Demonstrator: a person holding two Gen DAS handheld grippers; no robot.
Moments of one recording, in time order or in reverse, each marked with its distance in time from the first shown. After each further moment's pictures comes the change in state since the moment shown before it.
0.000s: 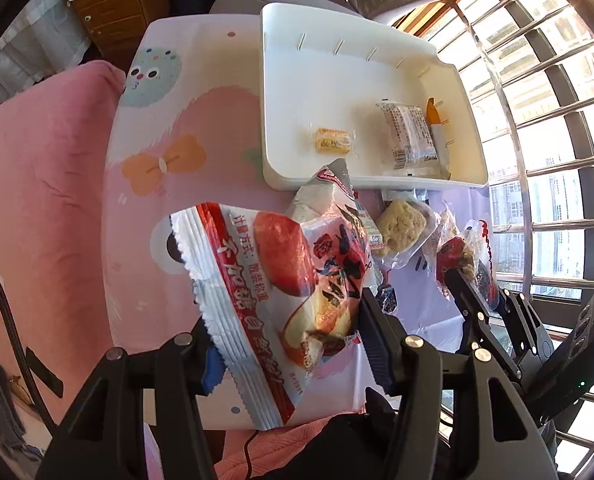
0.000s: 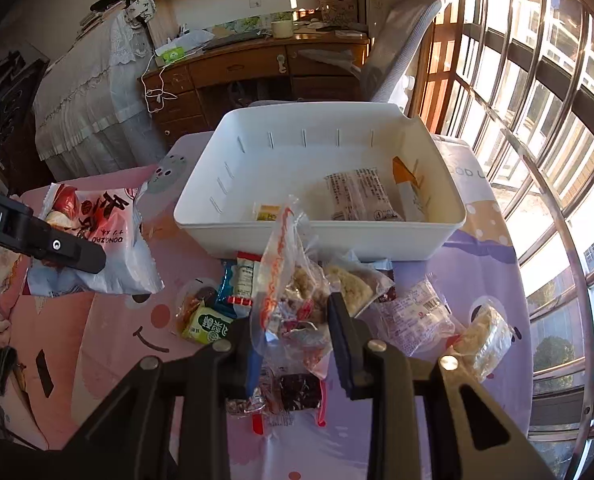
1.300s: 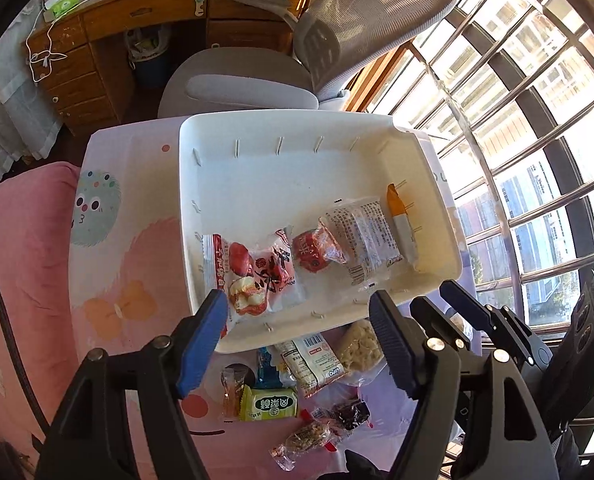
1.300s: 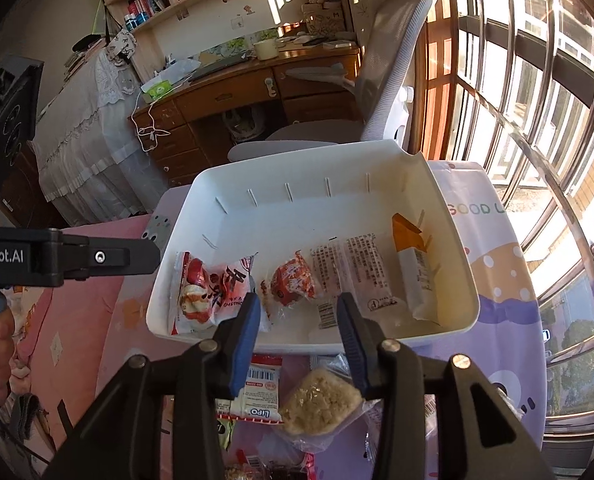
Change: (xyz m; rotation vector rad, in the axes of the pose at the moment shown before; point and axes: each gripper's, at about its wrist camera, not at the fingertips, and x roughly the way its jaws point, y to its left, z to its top) left arm 0.010 -0.060 0.088 0.133 -0.218 -0.038; right arm 0.044 -0.049 0.075 0.107 -0.043 0.065
